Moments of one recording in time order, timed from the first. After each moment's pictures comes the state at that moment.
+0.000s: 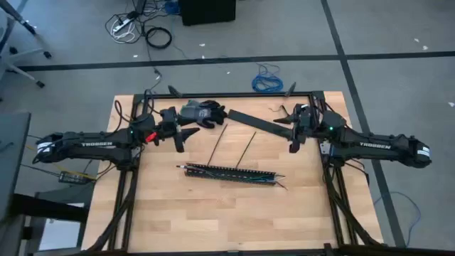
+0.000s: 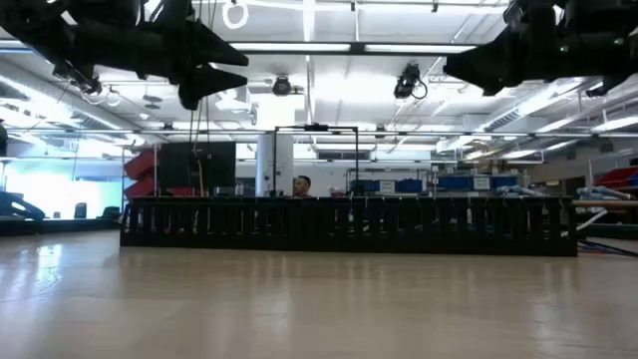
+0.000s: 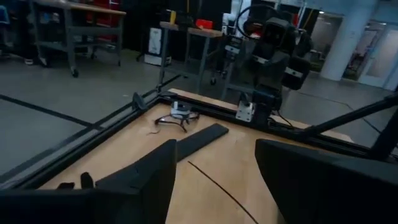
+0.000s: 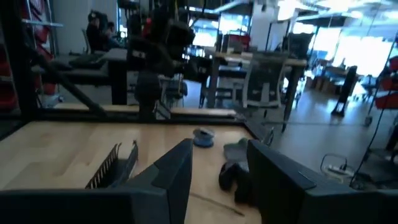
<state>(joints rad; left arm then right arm) 0.27 0.85 0.37 0.46 0.00 -0.20 -0.35 0.61 0.26 0.46 -0.16 -0.11</state>
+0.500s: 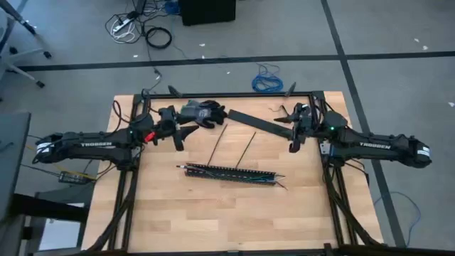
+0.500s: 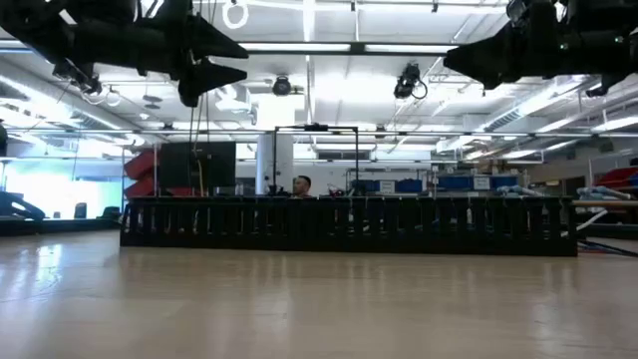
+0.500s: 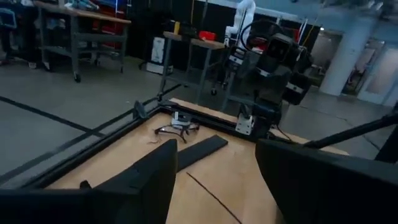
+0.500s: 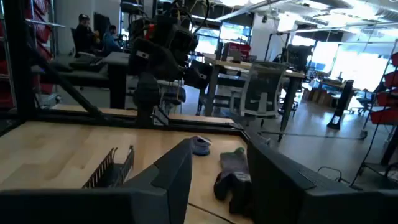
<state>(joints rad) 0.27 0.85 0.37 0.49 -0.01 -0.25 -0.35 0.61 0.26 0.48 -0.16 -0.15</state>
